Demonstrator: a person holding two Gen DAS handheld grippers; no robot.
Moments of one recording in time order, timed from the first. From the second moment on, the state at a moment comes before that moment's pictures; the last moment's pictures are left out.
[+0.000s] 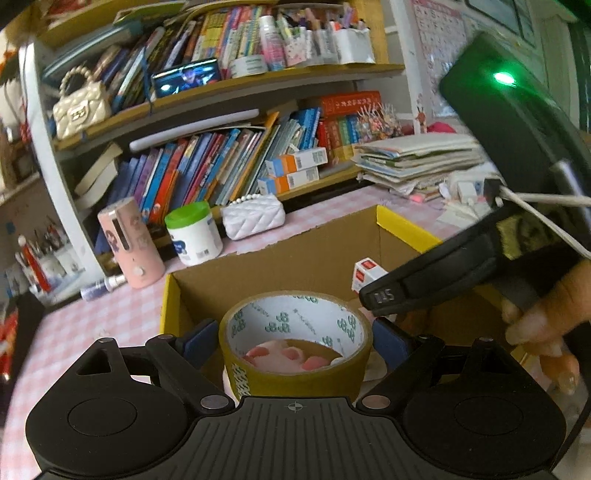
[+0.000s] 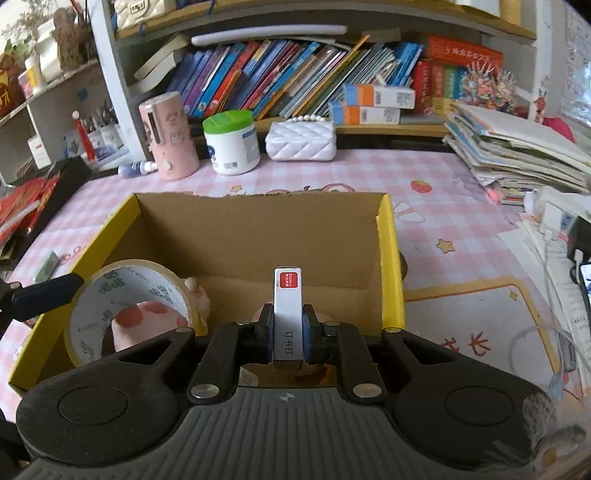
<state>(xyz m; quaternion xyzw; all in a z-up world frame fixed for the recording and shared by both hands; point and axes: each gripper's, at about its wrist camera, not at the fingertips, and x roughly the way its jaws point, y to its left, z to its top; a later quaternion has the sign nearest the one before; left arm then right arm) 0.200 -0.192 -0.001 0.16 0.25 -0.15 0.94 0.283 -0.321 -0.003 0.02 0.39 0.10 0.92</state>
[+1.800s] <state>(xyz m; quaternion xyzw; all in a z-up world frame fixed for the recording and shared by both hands) 0.081 -0.054 0.007 0.03 0.30 -0.08 0.95 0.105 -0.269 0.009 0.07 0.34 -0.06 0.94</state>
